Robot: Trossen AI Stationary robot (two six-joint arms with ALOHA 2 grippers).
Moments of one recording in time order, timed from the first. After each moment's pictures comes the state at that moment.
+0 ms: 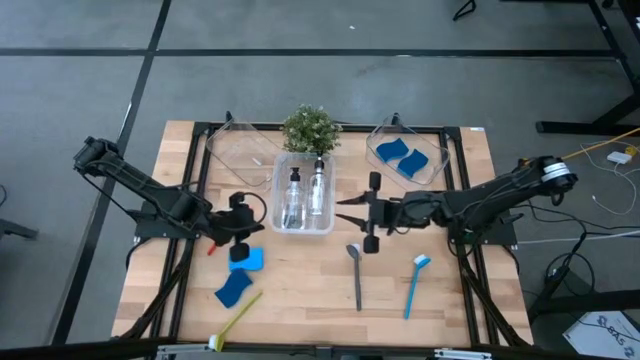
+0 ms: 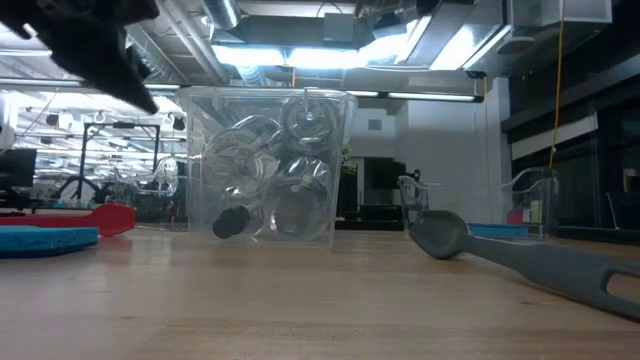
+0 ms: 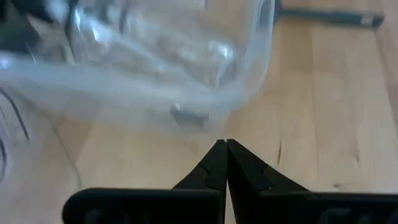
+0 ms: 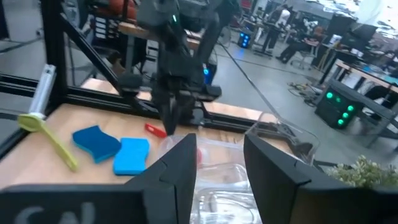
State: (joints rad) left arm -0.45 0.96 0.61 -0.48 -0.47 -0.48; right arm 0.26 1.27 0.85 0.34 0.40 -0.22
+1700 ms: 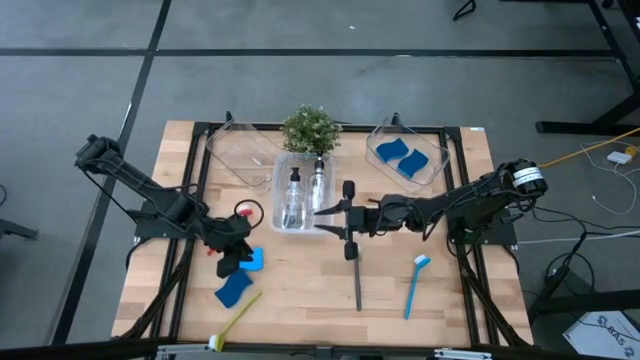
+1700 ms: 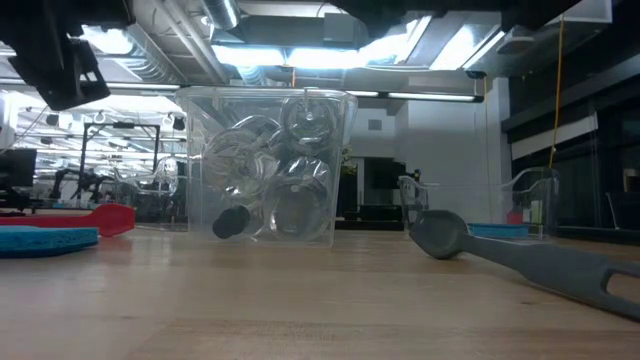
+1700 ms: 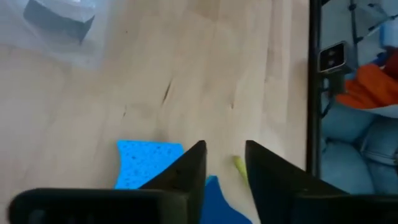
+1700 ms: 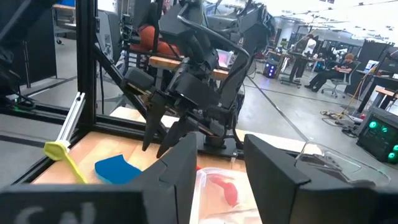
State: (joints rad) left arm -0.51 0.94 0.61 -0.47 -0.08 -0.83; right arm 0.21 1.54 0.85 0.75 0.20 -0.21
